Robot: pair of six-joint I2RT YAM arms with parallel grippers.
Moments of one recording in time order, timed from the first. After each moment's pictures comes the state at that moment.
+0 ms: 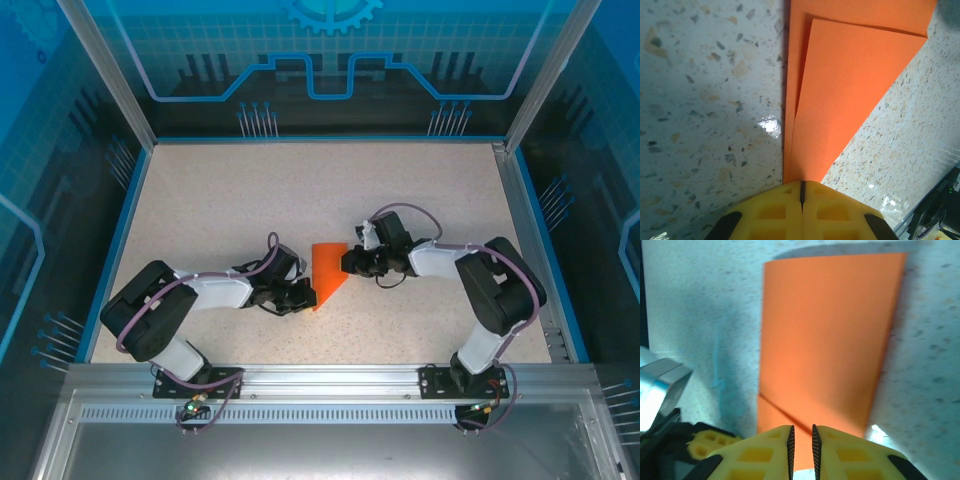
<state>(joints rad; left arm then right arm) -0.64 1.57 0.58 -0.04 0.44 -0.92 0.51 1.69 0.79 -0.02 -0.54 0.62</state>
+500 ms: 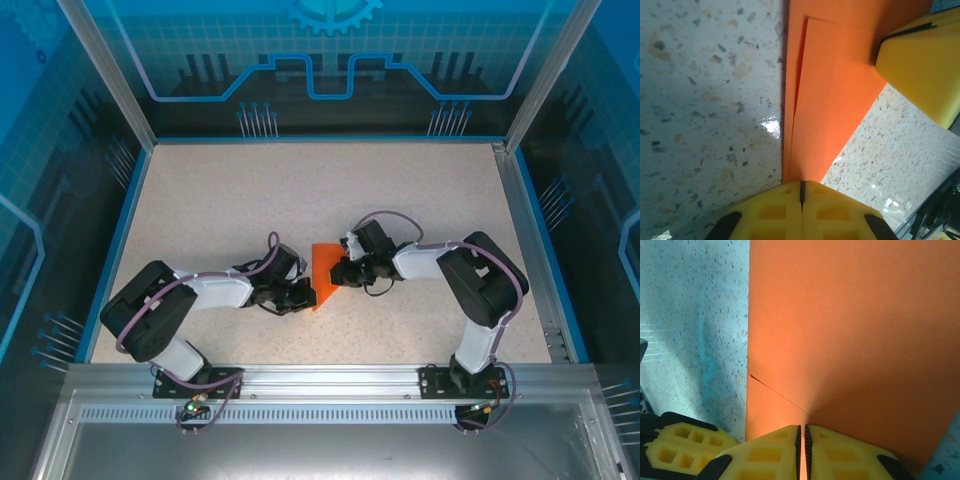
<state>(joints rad) -0.64 1.56 0.59 -0.06 0.43 -0.92 0.60 1.81 0.83 -0.03 -0.53 0.62</state>
